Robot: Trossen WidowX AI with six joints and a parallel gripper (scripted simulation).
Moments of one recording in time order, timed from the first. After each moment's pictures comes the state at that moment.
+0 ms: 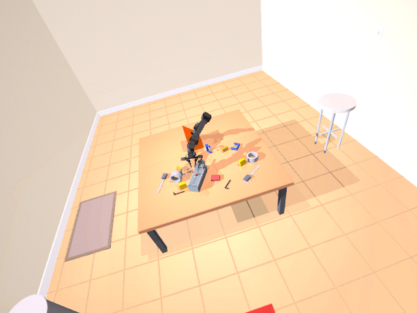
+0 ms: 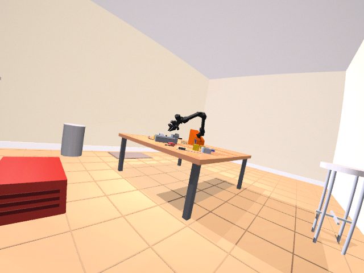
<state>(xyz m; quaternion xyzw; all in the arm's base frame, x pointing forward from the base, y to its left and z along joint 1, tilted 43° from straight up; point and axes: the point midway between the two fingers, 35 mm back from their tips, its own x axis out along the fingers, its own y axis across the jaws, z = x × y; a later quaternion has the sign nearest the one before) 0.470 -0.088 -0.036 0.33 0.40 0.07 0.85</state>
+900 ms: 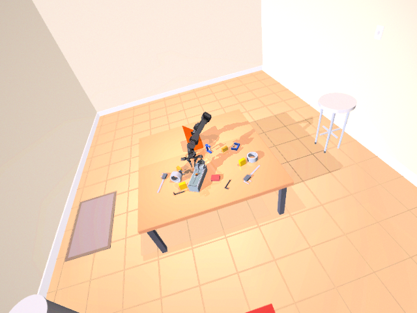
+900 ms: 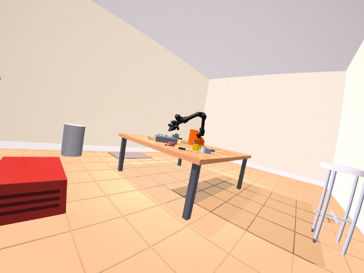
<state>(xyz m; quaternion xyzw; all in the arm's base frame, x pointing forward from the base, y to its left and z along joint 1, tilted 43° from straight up) 0.470 -0.088 -0.036 0.33 0.40 0.07 0.85</state>
